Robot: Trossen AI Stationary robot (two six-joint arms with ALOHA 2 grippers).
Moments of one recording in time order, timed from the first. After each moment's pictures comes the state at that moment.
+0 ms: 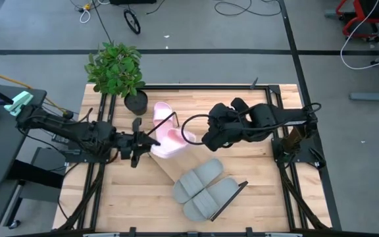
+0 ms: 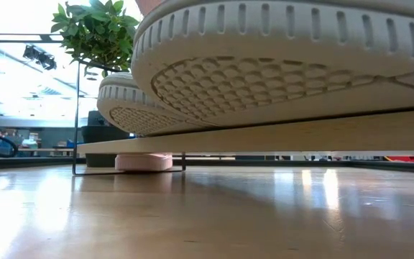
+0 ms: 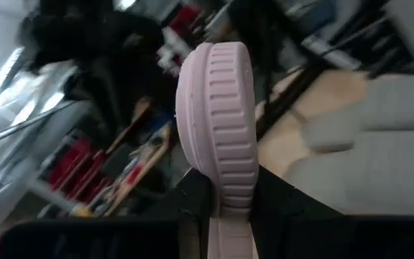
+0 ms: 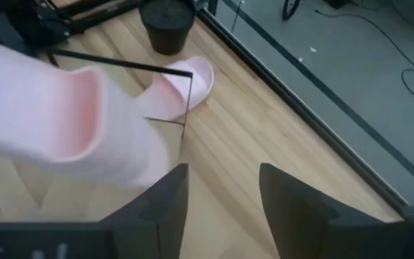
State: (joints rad) left arm -0.28 0.82 0.58 0.25 -0.16 0.83; right arm 0.26 1.83 2.27 -1.57 0.67 0.79
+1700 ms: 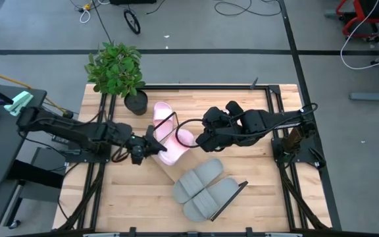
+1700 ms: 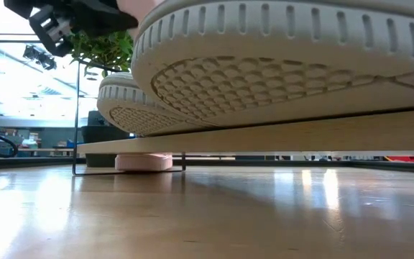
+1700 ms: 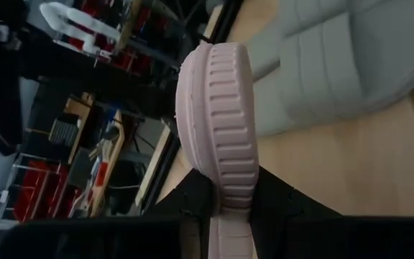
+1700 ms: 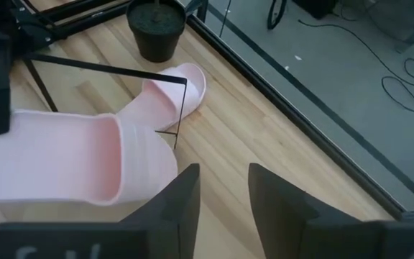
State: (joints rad) left arm -0.17 0.97 0.58 0.10 -0.01 1.09; right arm 0.25 1.83 2.14 -1.45 0.73 0.79
